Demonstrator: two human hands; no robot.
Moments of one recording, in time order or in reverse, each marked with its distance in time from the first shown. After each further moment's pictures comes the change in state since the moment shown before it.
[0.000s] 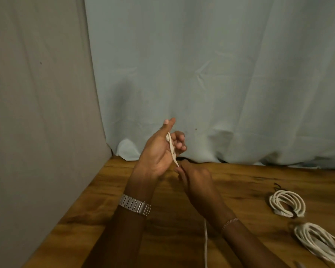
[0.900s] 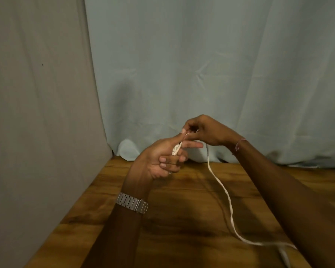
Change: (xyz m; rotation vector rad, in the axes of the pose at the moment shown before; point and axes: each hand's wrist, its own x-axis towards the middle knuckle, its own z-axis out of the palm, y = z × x) left_hand -0.009 0.014 -0.010 0.318 -0.401 -0.438; right_hand 0.132 0.040 -0.077 0.036 -0.425 -0.028
